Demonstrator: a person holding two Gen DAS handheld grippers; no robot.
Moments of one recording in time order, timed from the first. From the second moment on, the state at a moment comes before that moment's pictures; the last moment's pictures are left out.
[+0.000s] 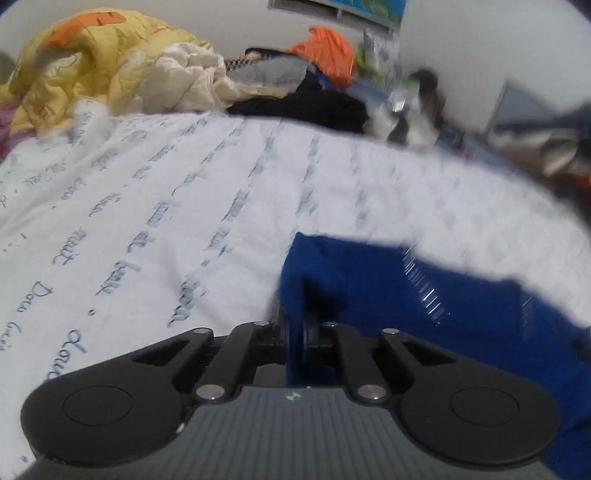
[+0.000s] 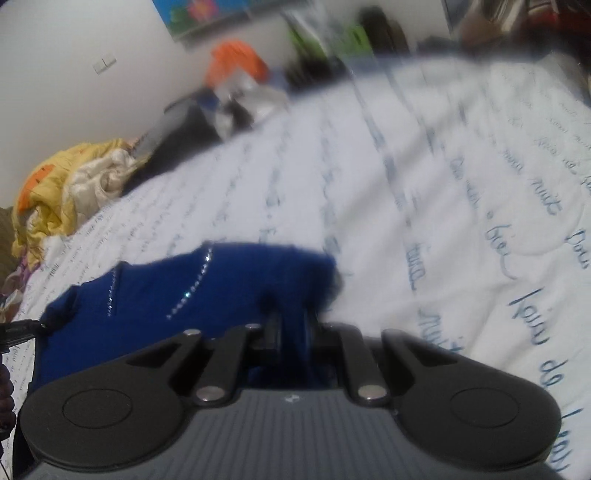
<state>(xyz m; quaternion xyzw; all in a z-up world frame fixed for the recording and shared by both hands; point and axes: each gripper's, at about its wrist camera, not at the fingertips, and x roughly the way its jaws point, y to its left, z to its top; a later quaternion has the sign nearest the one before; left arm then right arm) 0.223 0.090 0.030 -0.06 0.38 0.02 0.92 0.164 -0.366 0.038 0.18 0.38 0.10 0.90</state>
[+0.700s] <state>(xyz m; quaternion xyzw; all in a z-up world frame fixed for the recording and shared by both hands) 0.182 0.050 0.027 0.03 0.35 -0.03 0.94 0.135 -0.271 0.021 0.00 0.31 0.12 0.94</state>
